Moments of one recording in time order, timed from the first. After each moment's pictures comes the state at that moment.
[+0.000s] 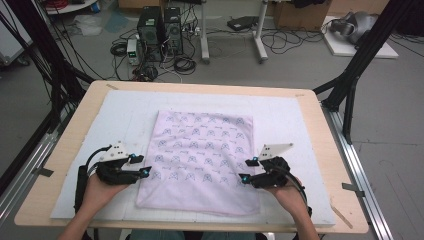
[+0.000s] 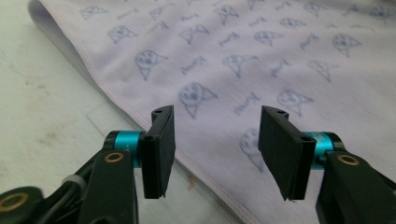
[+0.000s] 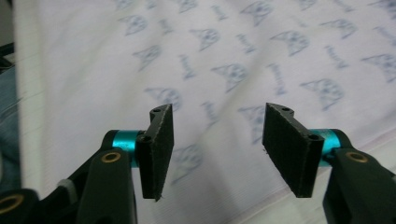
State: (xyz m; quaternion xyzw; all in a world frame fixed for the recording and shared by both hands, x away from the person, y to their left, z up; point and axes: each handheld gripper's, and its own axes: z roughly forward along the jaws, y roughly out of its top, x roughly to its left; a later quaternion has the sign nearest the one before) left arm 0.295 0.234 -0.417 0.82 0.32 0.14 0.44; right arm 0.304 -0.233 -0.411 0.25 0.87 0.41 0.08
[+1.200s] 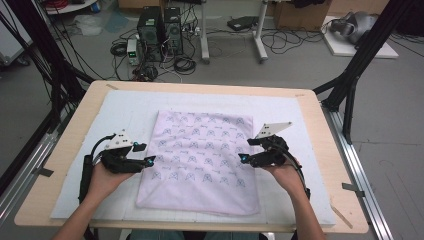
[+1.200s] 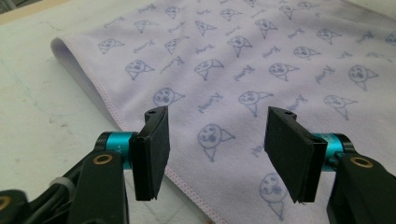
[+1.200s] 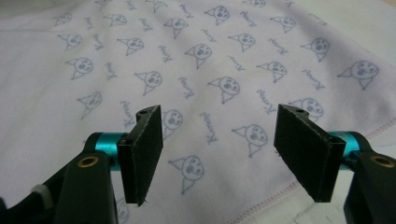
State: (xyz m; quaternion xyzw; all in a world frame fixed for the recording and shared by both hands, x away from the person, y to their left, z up) left arm 0.313 0.224 -0.400 0.82 0.32 0.16 0.44; right arm 0.347 -0.231 -0.386 0.27 0.87 0.41 0.11
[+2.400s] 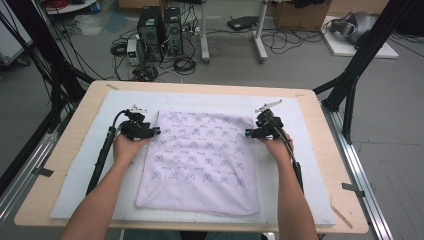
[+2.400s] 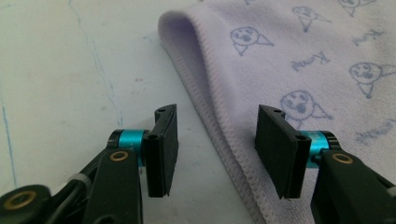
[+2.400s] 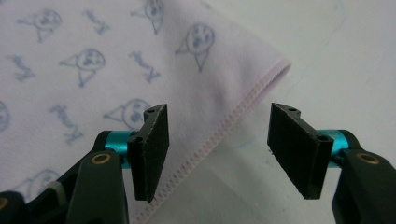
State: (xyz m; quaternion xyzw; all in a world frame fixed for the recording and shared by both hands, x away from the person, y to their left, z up) left arm 0.439 0.215 -0.444 0.78 0.47 0.18 0.37; right arm 0.456 -0.245 -0.426 0.40 0.85 0.30 0.15
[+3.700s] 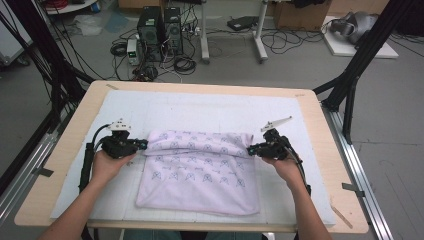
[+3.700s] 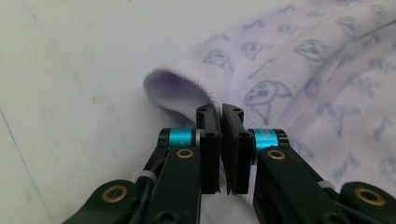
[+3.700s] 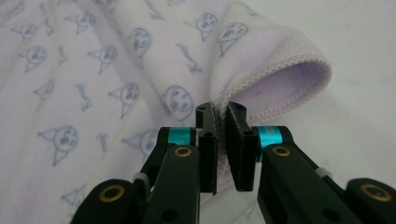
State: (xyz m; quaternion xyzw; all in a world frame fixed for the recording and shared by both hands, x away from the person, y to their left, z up) left arm 0.362 0.249 -0.427 0.81 0.41 0.10 0.42; right arm 0.378 -0.252 -0.416 0.35 0.86 0.37 0.03
